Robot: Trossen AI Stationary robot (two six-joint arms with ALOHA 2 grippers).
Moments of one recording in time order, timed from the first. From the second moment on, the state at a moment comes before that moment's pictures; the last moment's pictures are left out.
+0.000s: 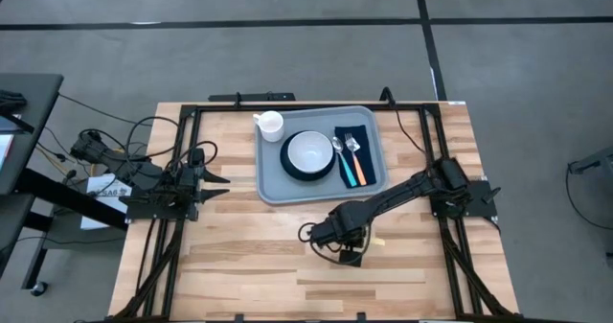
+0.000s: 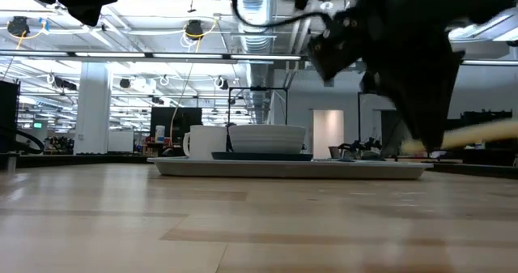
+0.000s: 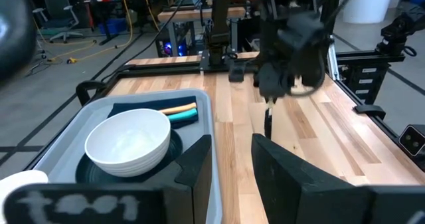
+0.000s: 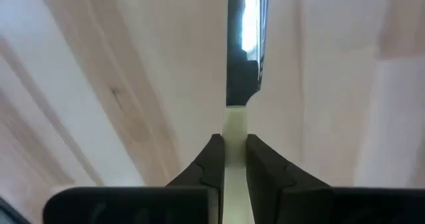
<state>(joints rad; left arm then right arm) -0.48 0.33 0.47 -0.34 -0.50 -0.05 0.35 2.06 1.56 -1.22 -0.15 0.49</state>
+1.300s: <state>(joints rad) -0.48 0.33 0.47 -0.33 -0.50 -0.06 -0.43 1.58 1.12 -1.00 0.00 0.78</state>
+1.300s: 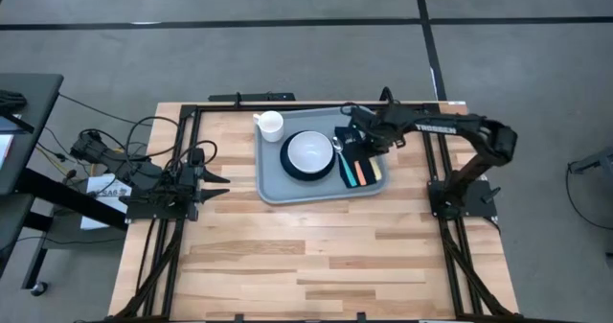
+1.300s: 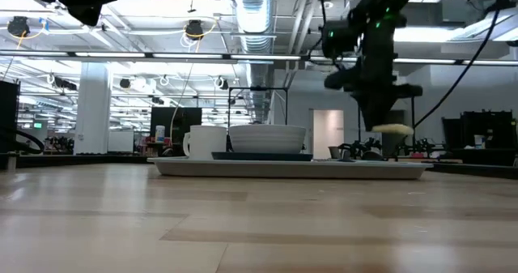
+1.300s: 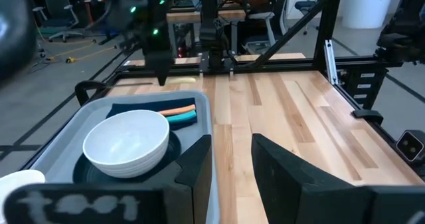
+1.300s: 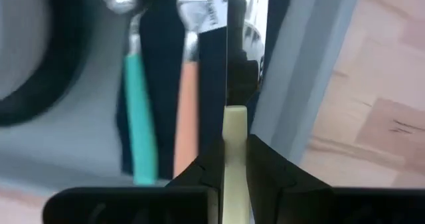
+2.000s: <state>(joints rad) -0.48 0.33 0.47 -0.33 -0.50 -0.05 -0.53 1.79 1.13 -0.91 -0.08 0.75</state>
